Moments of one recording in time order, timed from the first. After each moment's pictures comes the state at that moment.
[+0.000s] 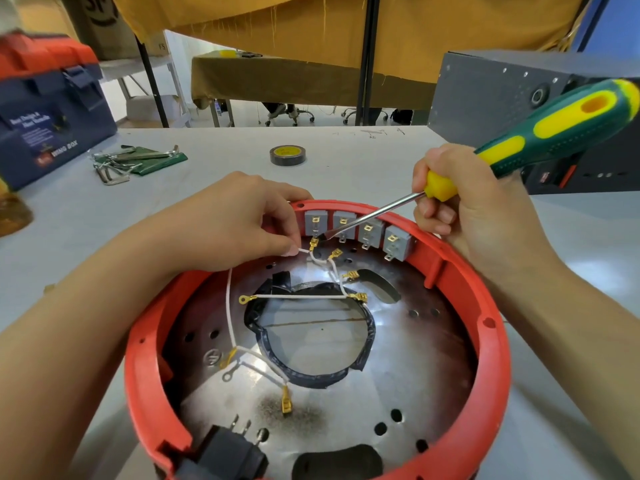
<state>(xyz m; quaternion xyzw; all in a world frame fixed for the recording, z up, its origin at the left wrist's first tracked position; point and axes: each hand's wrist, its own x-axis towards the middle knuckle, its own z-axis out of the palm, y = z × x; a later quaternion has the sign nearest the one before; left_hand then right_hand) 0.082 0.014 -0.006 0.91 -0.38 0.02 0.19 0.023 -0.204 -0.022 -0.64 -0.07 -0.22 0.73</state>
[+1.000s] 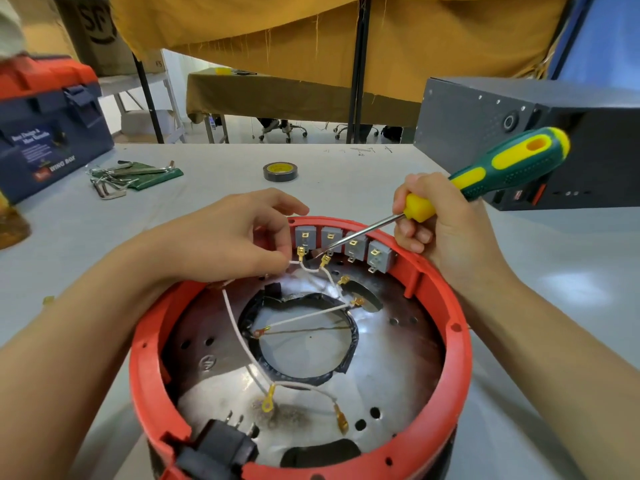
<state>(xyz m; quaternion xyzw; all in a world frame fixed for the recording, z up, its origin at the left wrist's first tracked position) 0.074 0.014 -0.003 0.88 -0.38 -0.06 0.29 0.021 -0.204 -0.027 -0.61 -0.06 -0.21 0.76</state>
